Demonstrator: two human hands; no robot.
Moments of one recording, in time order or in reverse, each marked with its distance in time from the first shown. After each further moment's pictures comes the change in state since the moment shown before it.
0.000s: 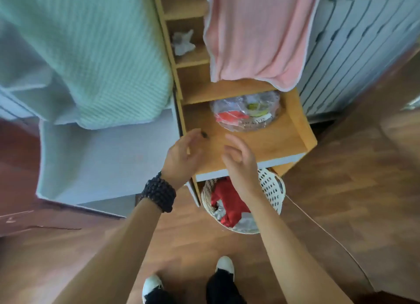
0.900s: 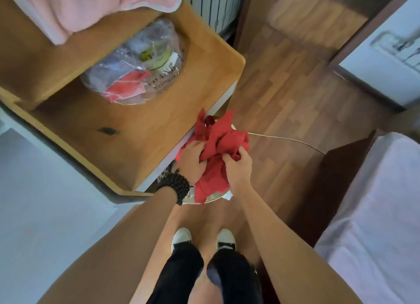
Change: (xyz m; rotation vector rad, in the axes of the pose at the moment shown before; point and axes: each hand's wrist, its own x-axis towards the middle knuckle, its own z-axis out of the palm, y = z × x) left_hand 0.071 -0.139 0.232 0.173 -0.779 0.341; right_hand 0.017 0.237 -0.028 0.139 0.883 0.477
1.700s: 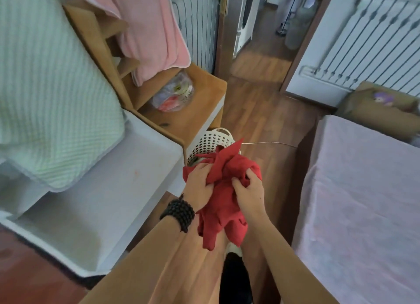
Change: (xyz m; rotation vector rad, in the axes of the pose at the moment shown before) left_hand -0.415 0.050 -0.140 -0.057 0.033 0.374; right_hand -0.483 0.006 -0.023 -0.003 0.167 -0.324
